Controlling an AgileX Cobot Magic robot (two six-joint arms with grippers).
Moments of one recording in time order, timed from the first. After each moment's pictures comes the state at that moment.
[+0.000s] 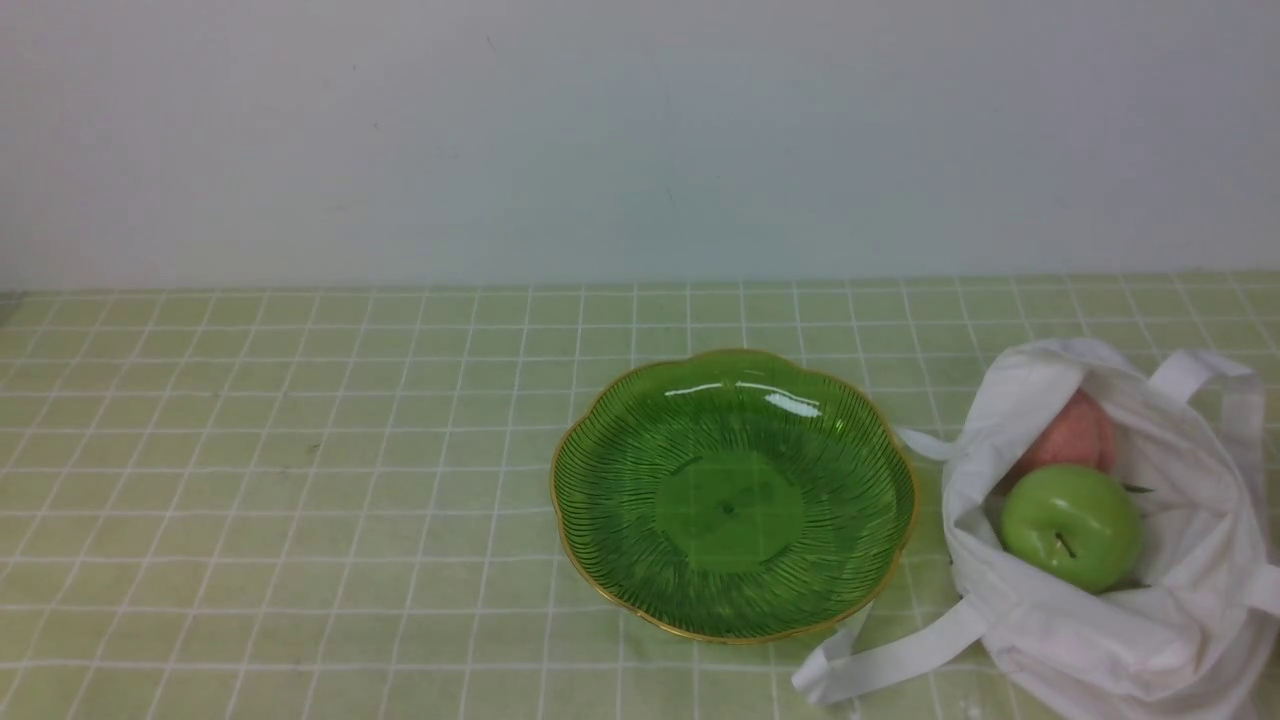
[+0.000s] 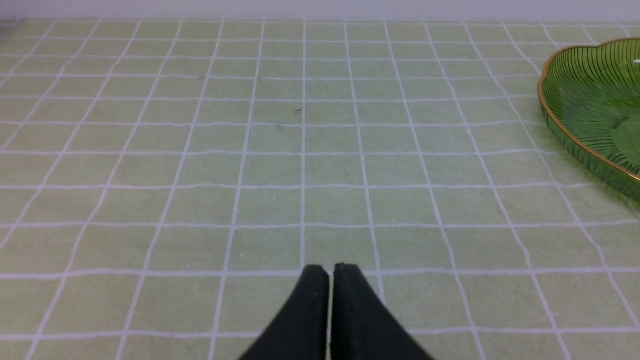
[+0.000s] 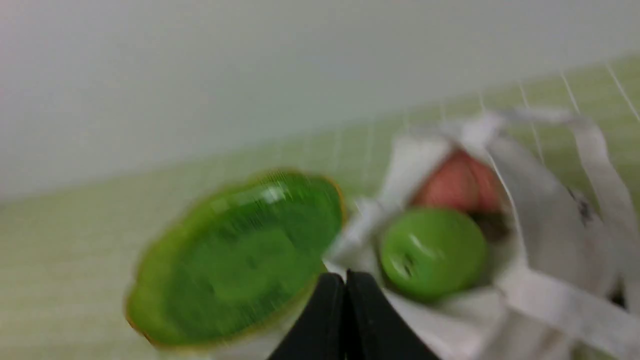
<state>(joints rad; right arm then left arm) -0.01 0.38 -0.54 0.28 0.91 0.04 -0.05 -0.01 0.02 -0.04 0.41 -0.01</state>
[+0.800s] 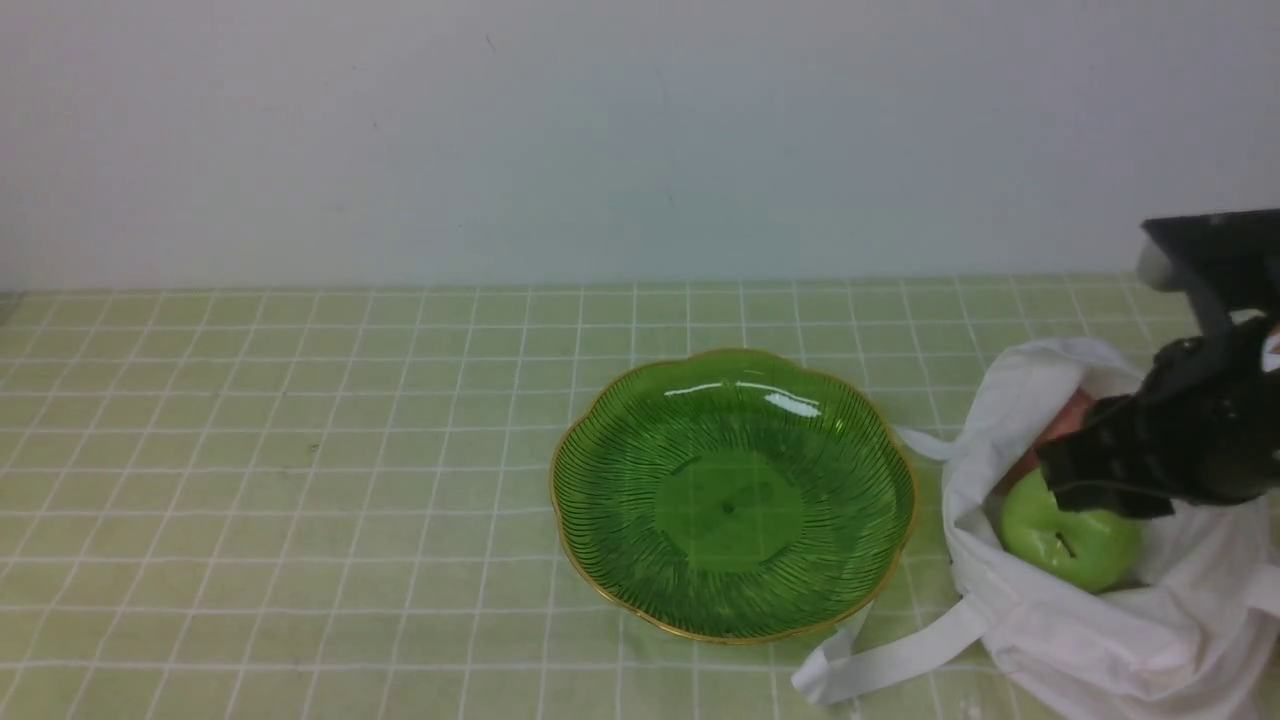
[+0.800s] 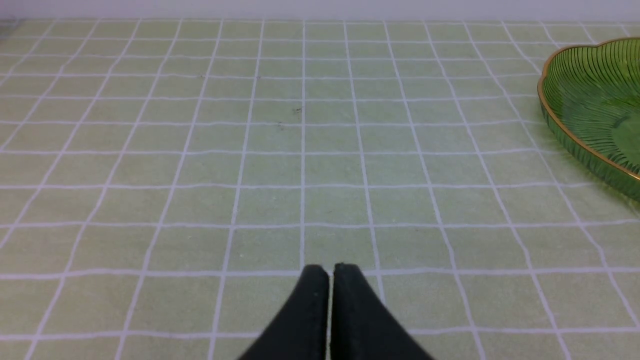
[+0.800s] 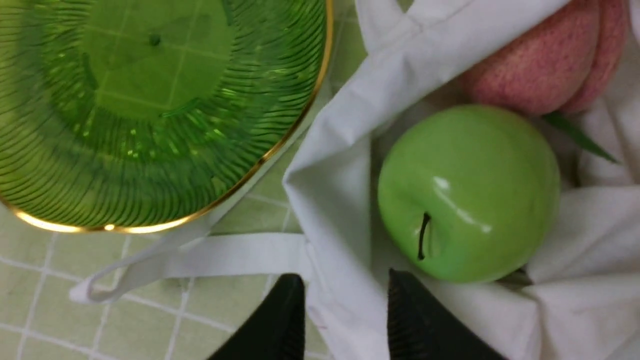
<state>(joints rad) 0.27 1.37 -0.98 0.07 0.91 0.02 -0.05 -0.01 0.02 -0.04 0.41 -0.01</state>
